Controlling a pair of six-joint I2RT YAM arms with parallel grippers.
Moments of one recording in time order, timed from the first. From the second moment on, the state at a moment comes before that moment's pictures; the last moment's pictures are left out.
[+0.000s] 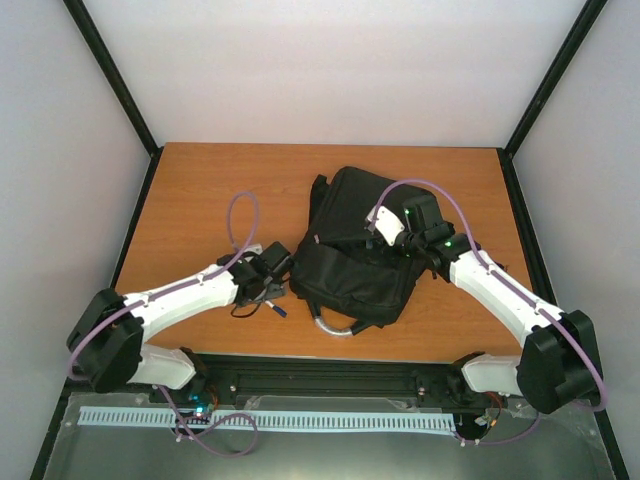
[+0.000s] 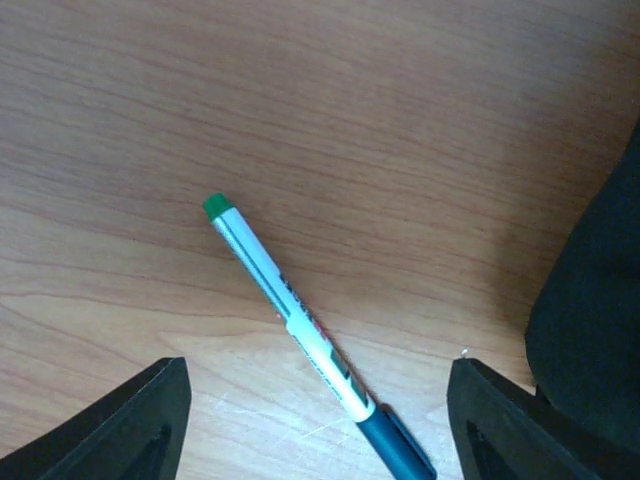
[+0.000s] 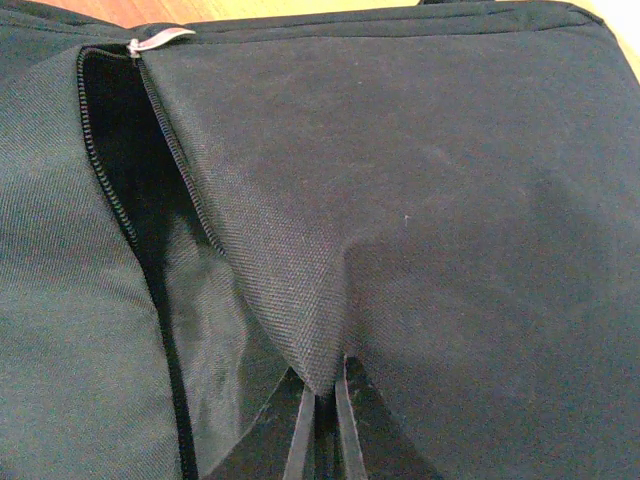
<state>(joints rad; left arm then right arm) -0.78 1.33 0.82 -0.80 -0.38 -1.04 0.44 1.27 0.89 -0.41 -0.22 -0.52</state>
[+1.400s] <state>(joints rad) -0.62 1.69 0.99 -0.67 -0.17 -0.81 0.44 1.28 0.89 -0.41 -0.22 -0.53</state>
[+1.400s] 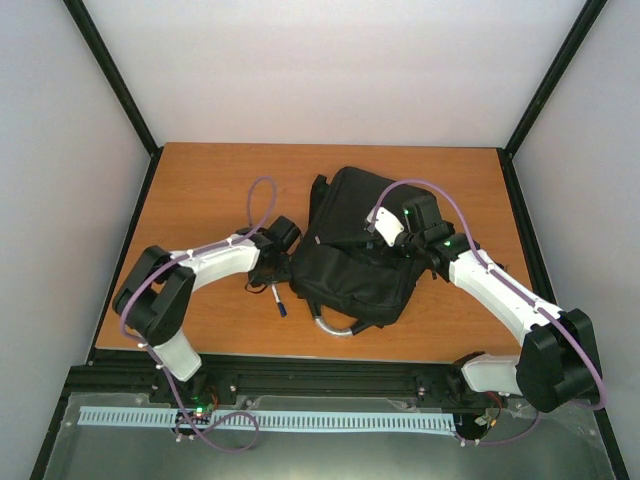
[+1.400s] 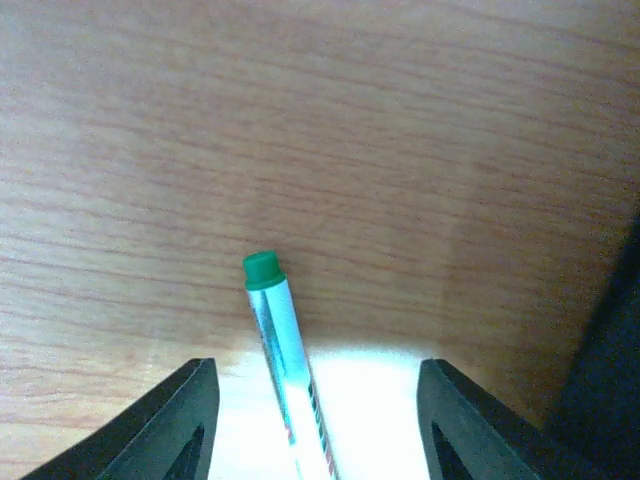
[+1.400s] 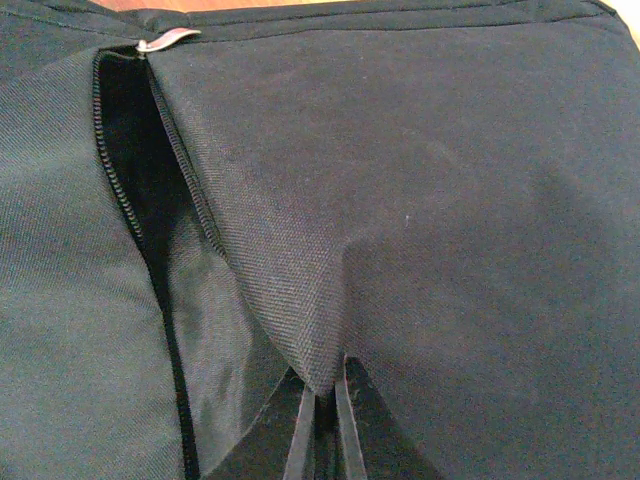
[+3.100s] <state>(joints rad) -0.70 1.58 0.87 -0.81 -0.09 -0.77 0.44 1.28 0.90 -0.42 -0.23 -0.53</state>
